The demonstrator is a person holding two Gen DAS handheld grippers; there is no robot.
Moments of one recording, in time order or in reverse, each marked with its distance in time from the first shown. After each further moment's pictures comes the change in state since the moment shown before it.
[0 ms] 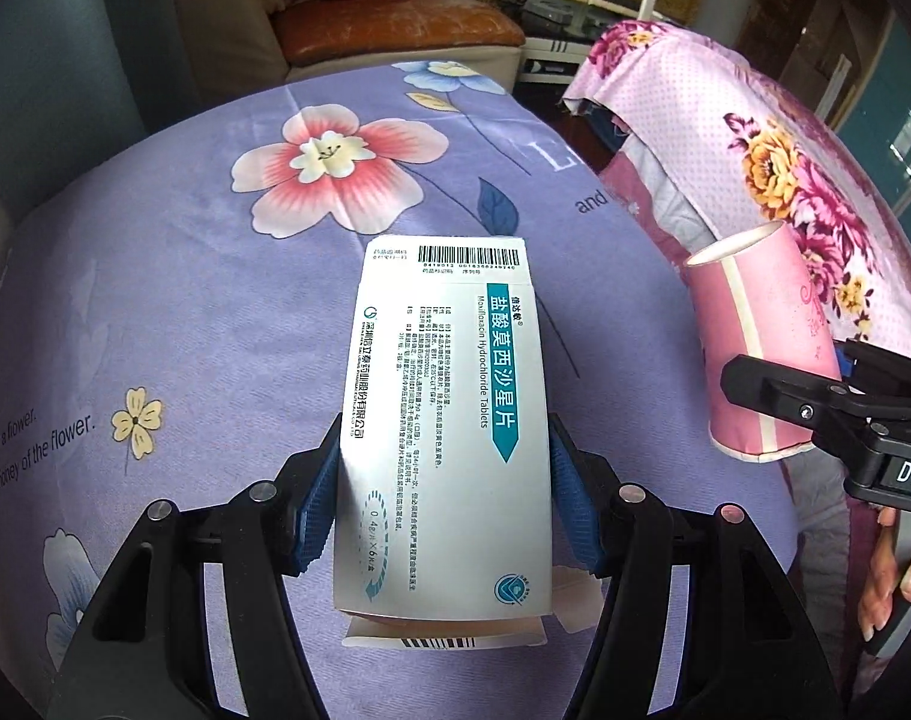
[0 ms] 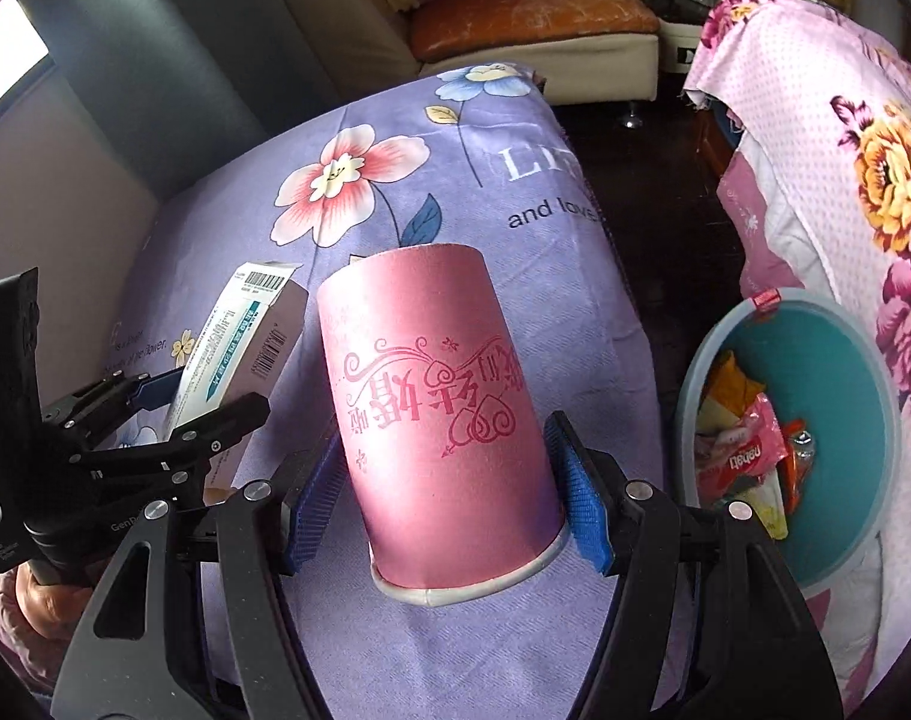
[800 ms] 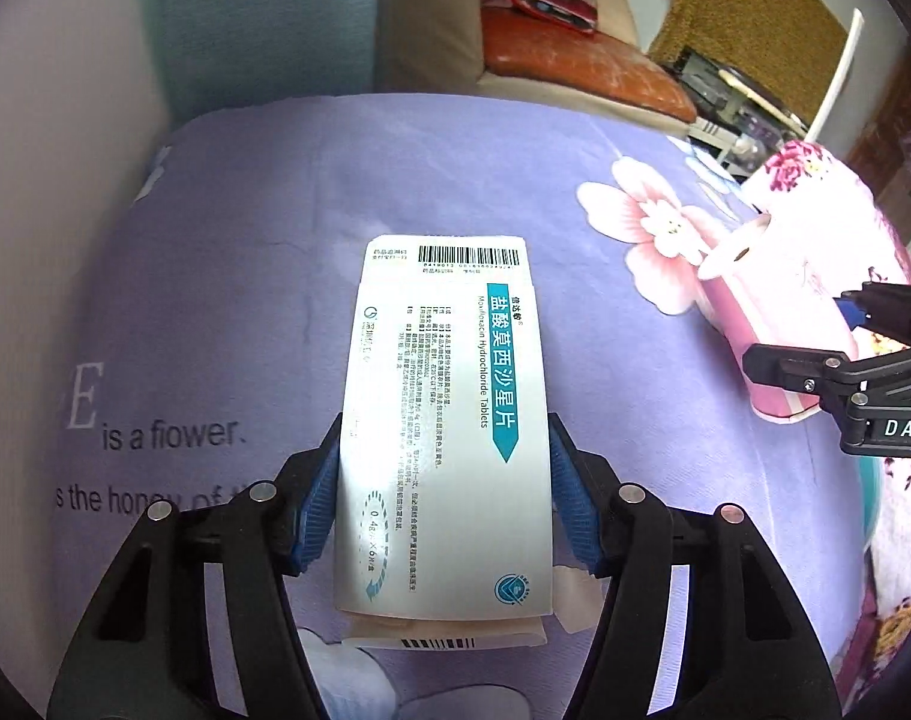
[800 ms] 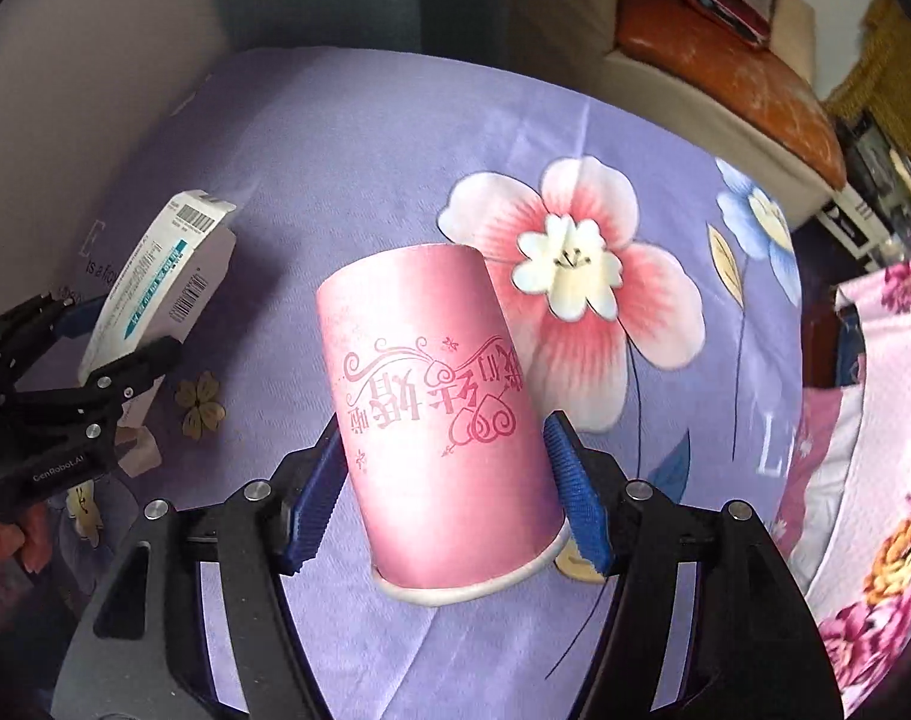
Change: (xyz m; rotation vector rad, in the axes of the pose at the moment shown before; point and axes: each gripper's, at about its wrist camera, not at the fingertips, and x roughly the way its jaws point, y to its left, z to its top) left arm -0.009 0.199 0.001 -0.284 -0.054 0.118; right arm 0.125 0.176 0.110 -0.482 0.215 -0.085
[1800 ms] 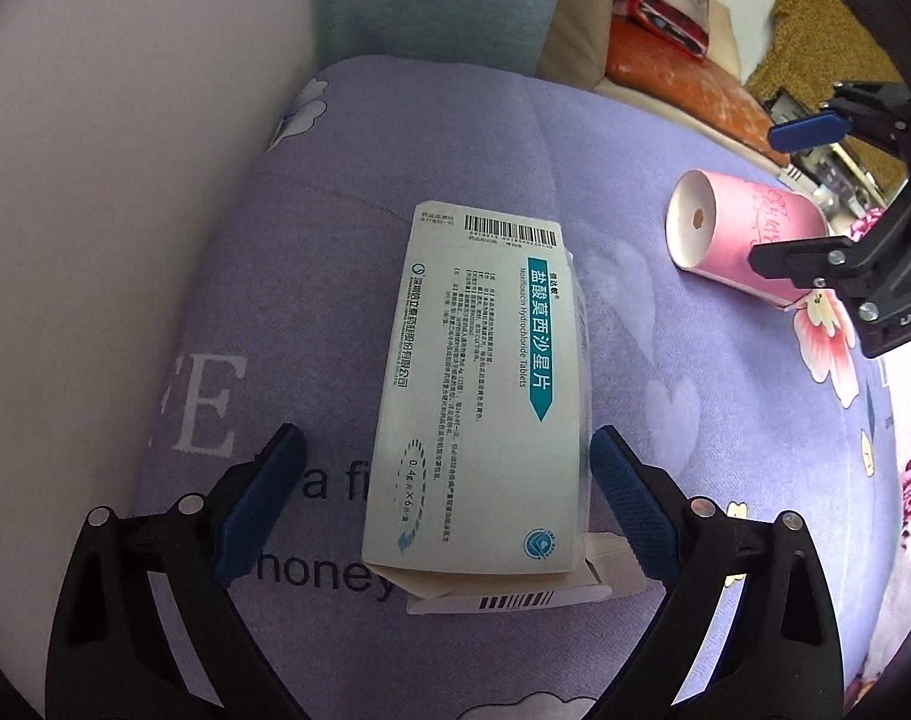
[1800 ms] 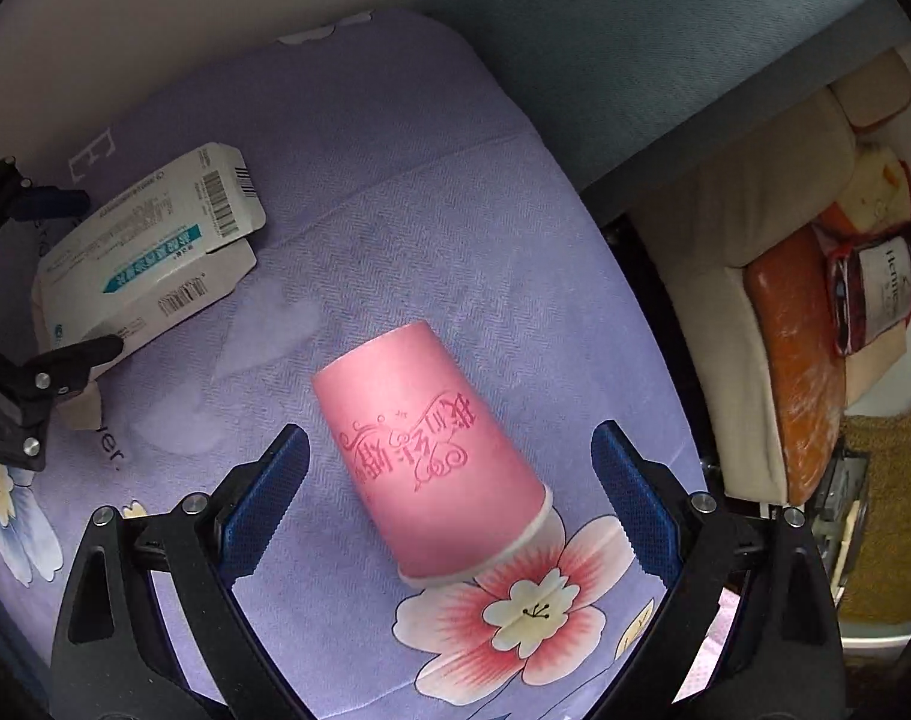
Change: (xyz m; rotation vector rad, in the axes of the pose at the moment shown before) left arm 0.010 0.112 0.004 -0.173 0.038 0.109; right arm 0.063 0.121 0.153 -0.722 0.101 -0.142
